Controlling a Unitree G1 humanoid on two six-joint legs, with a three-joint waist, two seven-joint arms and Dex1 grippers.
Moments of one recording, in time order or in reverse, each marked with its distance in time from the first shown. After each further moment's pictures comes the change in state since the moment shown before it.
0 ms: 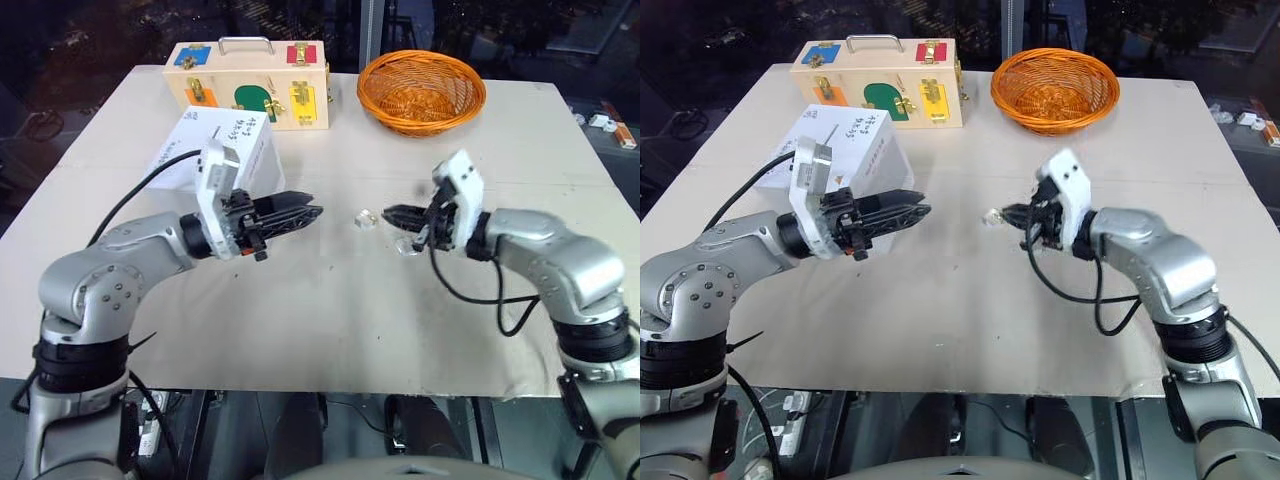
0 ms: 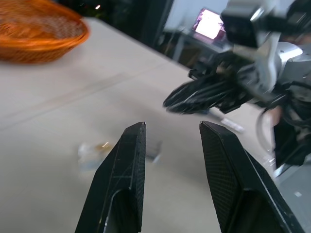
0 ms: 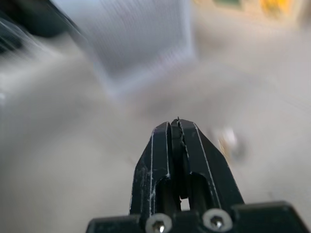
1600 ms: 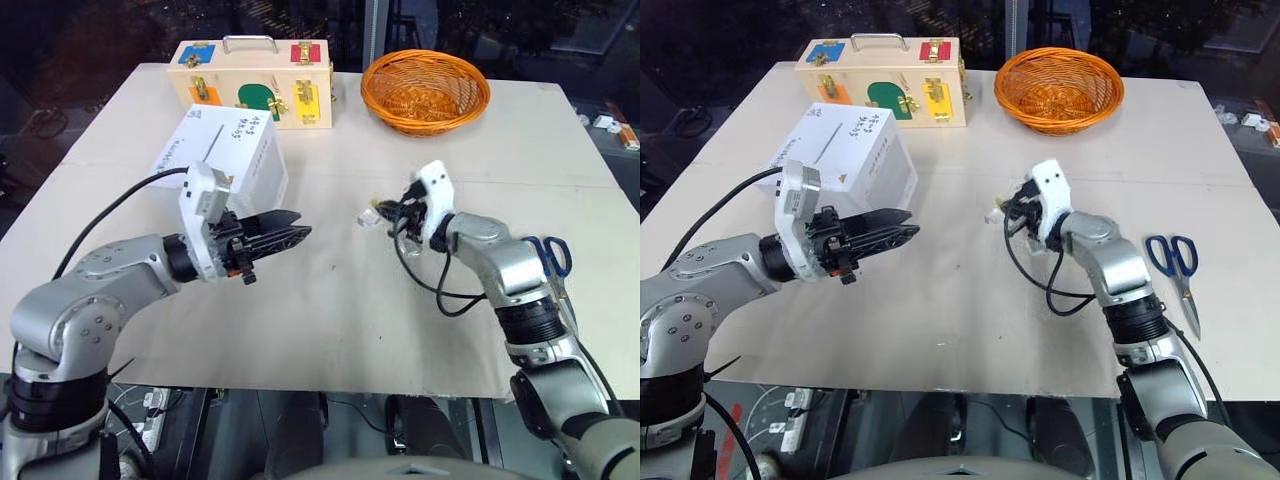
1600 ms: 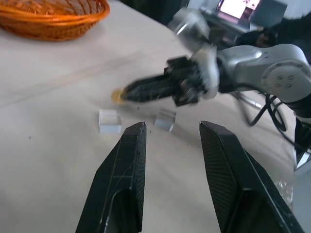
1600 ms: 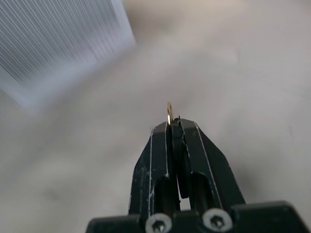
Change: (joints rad) left arm 0.095 0.018 0.079 -0.118 -0.039 0.020 0.062; right arm -0.058 0.214 -0.126 0.258 -0.070 -0.185 0.022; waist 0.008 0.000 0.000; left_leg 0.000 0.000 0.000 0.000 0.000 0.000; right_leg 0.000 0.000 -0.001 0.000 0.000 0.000
